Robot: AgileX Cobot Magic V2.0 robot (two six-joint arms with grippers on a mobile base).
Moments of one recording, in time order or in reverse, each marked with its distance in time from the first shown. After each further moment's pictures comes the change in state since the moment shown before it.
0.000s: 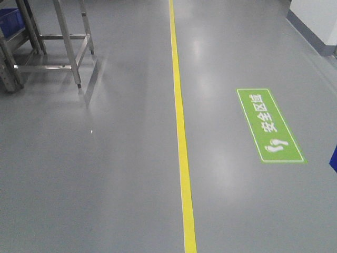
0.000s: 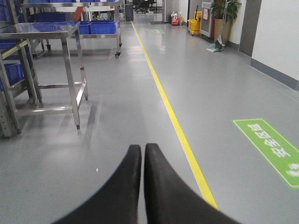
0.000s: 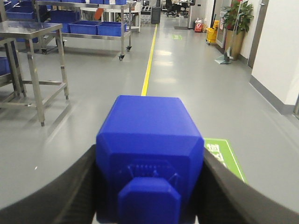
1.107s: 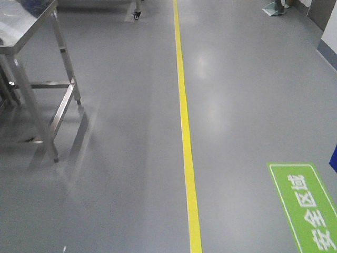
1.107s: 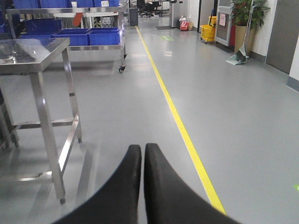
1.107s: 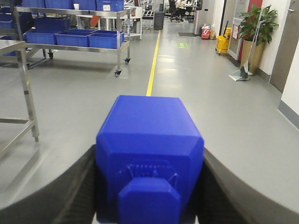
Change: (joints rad) left arm 0.000 0.000 0.000 0.000 0.000 0.000; right arm 0.000 0.000 0.000 0.001 0.000 0.000
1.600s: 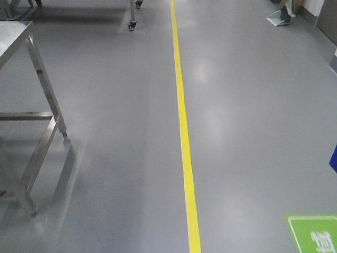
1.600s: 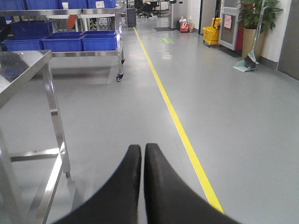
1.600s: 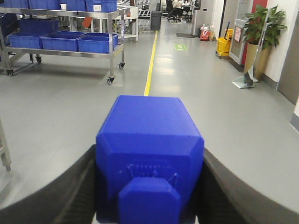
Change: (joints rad) left arm 0.000 0.000 0.000 0.000 0.000 0.000; right arm 0.000 0.000 0.000 0.000 0.000 0.000
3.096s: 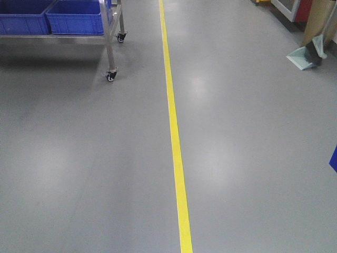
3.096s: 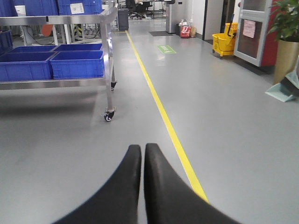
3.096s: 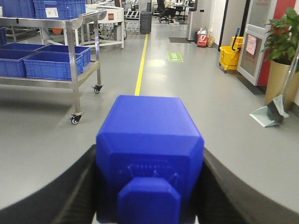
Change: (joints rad) left arm 0.000 0.000 0.000 0.000 0.000 0.000; right arm 0.000 0.000 0.000 0.001 0.000 0.000
